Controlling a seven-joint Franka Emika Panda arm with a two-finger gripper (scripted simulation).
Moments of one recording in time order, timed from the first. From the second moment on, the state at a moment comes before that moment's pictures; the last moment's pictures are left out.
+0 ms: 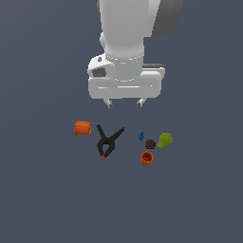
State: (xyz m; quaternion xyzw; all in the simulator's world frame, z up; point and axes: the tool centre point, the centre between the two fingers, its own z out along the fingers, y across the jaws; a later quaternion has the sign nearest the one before) arm 0.010 0.011 0.327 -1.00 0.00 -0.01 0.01
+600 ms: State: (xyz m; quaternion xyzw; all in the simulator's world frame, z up) arm 0.018 0.027 0.292 -0.99 -0.11 -0.01 0.00
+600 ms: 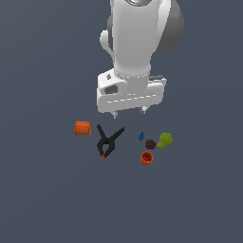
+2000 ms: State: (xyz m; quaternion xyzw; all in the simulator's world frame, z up) arm 0.014 0.111 0.139 -0.84 -0.55 0.00 -0.01
